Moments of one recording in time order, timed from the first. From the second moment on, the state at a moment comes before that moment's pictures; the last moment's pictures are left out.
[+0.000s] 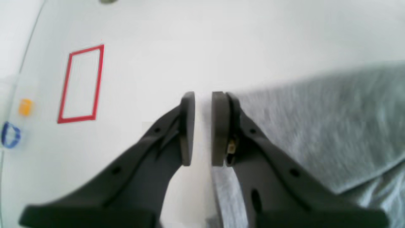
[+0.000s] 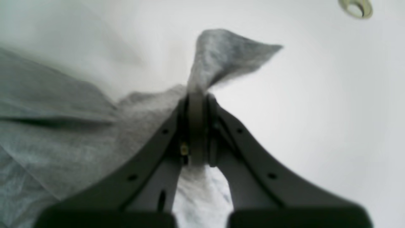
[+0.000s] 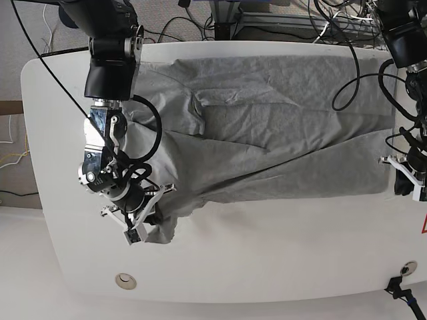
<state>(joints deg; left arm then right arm) -6.9 -28.4 -24.9 82.2 -14.1 -30.9 33.9 21.8 4.8 7.5 79.3 10.3 29.0 -46.0</state>
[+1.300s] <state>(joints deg) -24.9 -26.8 -8.8 36.0 -14.6 -33.7 17.7 15.3 4.5 7.3 79.3 10.8 29.0 -45.3</state>
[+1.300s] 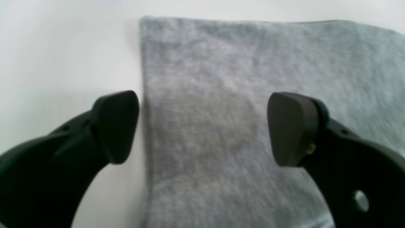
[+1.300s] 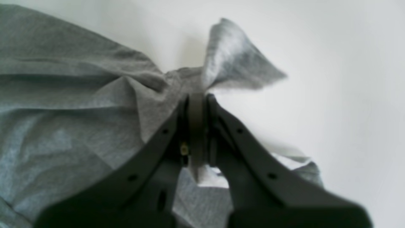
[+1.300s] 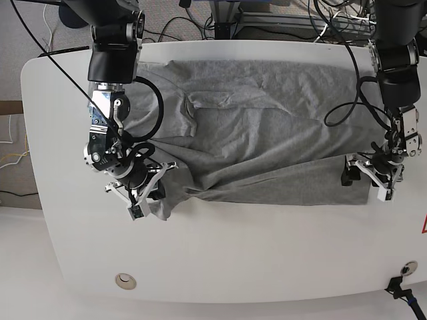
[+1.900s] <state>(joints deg) -27.3 -25.2 -8.8 31.3 -12.0 -31.5 13.5 15.1 4.4 7.3 79.3 10.8 30.7 -45.4</state>
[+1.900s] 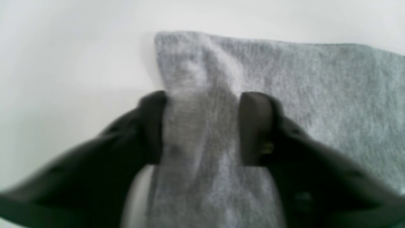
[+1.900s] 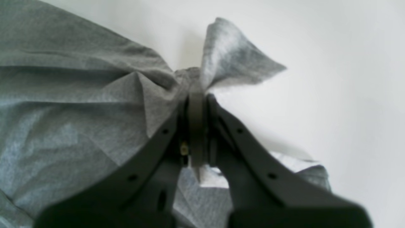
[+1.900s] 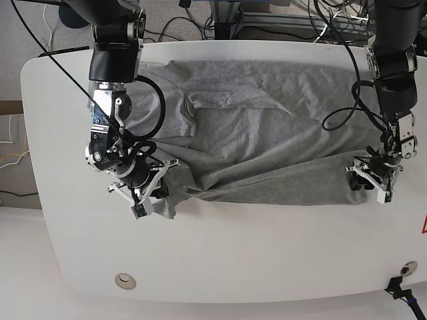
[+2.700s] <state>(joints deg) -19.2 -24.7 -16.2 58.2 -10.7 -32.0 22.6 21.1 5.0 7.7 79.4 10.1 30.6 -46.0</state>
